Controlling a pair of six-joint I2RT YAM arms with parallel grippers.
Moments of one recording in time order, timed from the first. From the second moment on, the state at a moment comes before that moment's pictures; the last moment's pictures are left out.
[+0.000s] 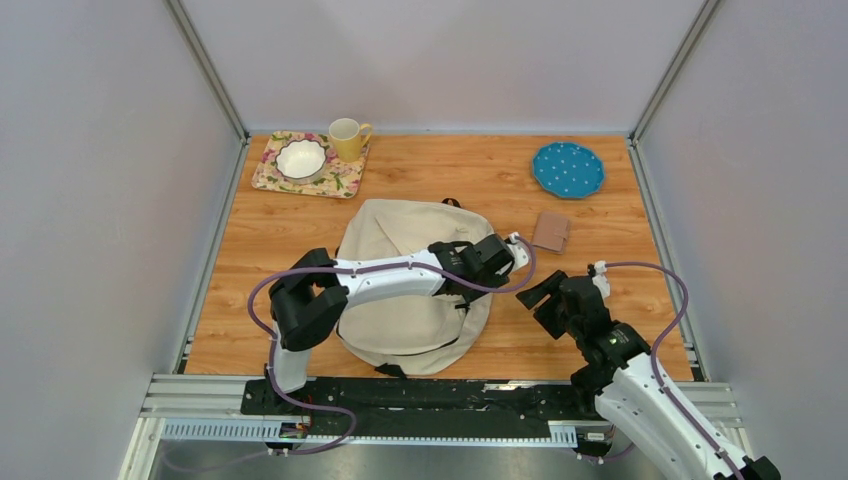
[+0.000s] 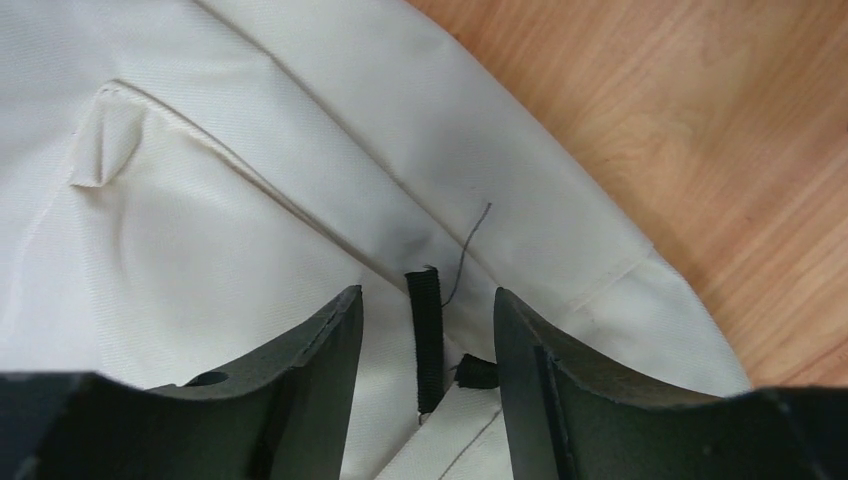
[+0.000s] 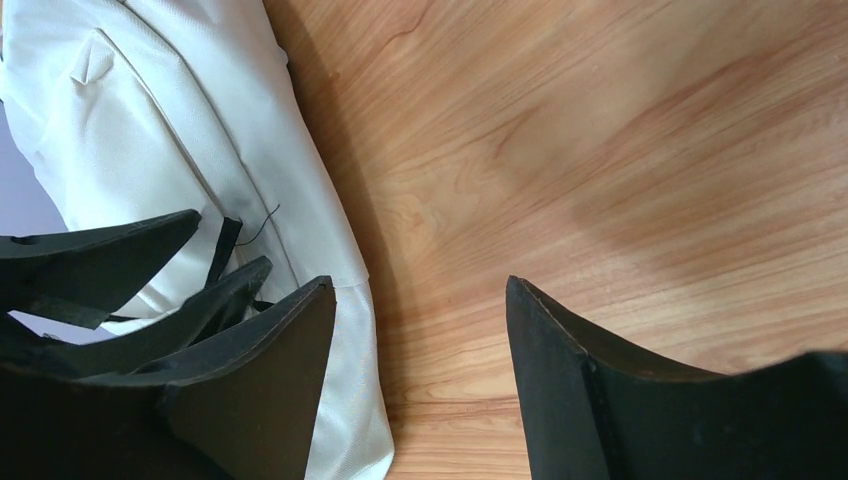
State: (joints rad) left arm -1.11 1.93 1.45 -0.51 -0.28 0.10; right arm 0.46 0.54 0.33 -0.53 0.13 1.17
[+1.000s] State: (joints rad) left arm -1.14 1.99 1.49 -0.54 -0.41 0.10; right arm 0.46 0.53 0.33 -0.52 0.12 1.17
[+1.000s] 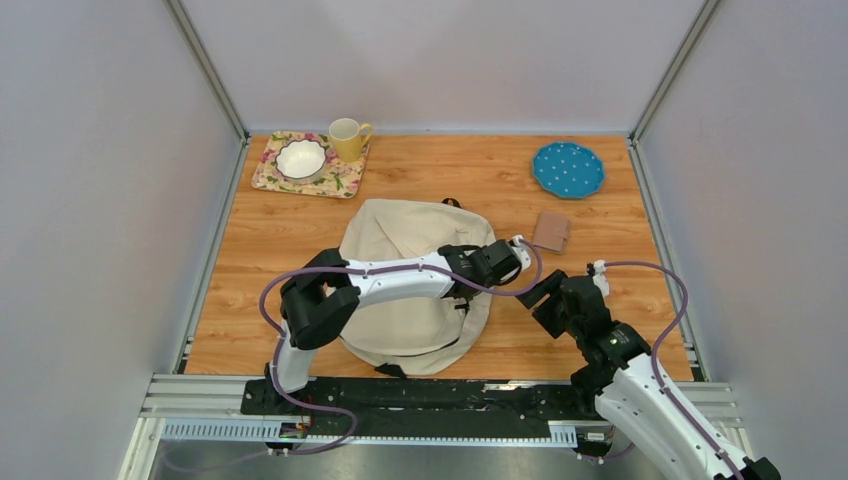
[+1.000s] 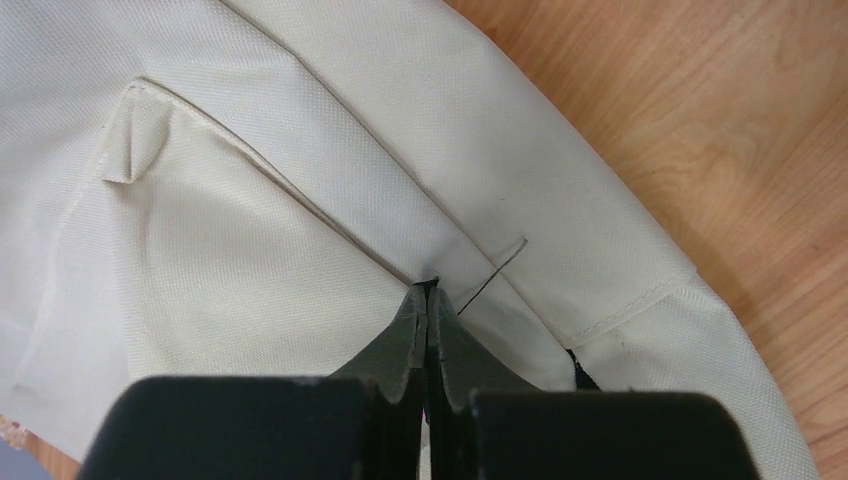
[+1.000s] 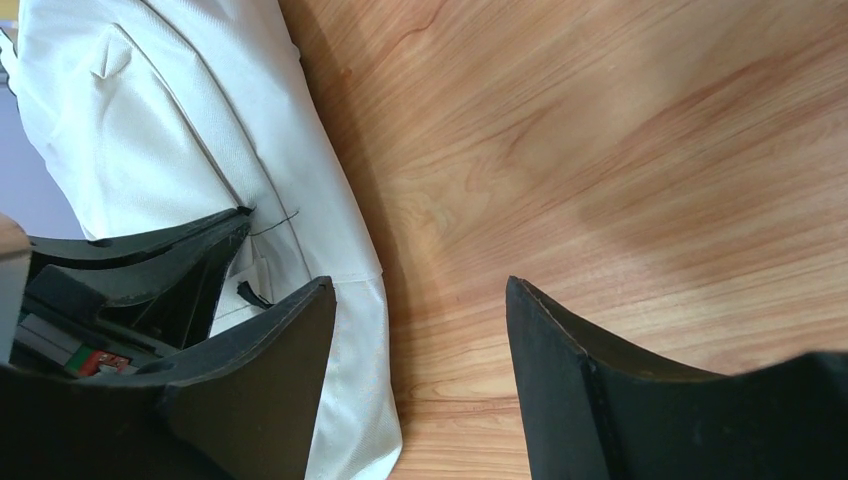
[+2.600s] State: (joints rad) left arm -1.07 1.74 1.32 -0.49 -0.41 -0.10; right arm 0.54 1.00 0.43 0.17 -0.42 1.06
